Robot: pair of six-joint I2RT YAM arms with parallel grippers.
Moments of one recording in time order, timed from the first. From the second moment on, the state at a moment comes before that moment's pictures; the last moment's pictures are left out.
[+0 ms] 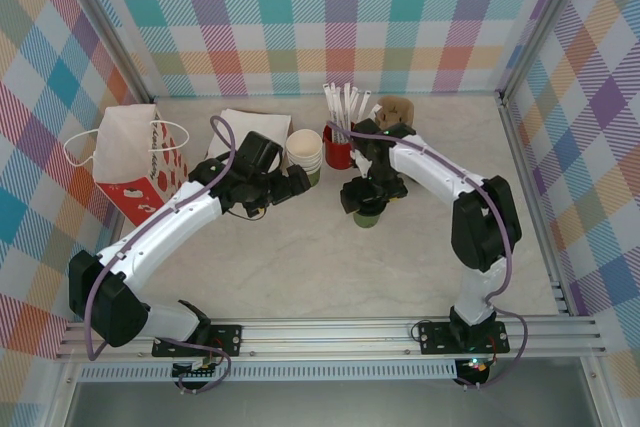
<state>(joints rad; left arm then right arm) -0.59 1.37 1.24 -0.87 0.04 -0.92 0.56 1.87 1.56 -1.20 -0.09 0.18</state>
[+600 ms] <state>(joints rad) -0.59 1.32 1.24 -0.91 -0.02 -0.91 0.54 1.90 1.56 -1.20 -0.08 0.17</state>
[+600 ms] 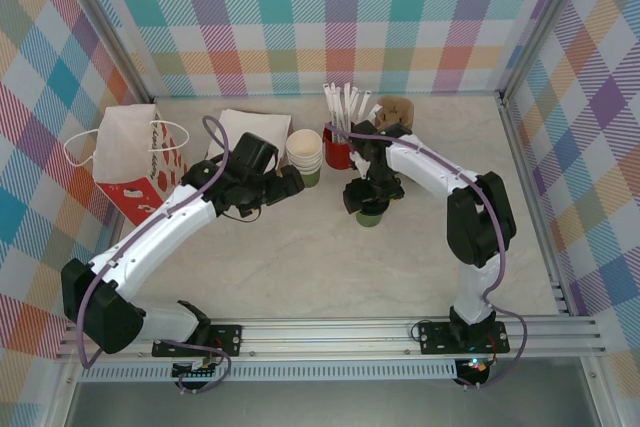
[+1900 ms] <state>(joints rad) -0.59 1.30 1.24 -0.95 -0.05 -0.89 0.14 1.84 1.53 -1.20 -0.06 0.10</state>
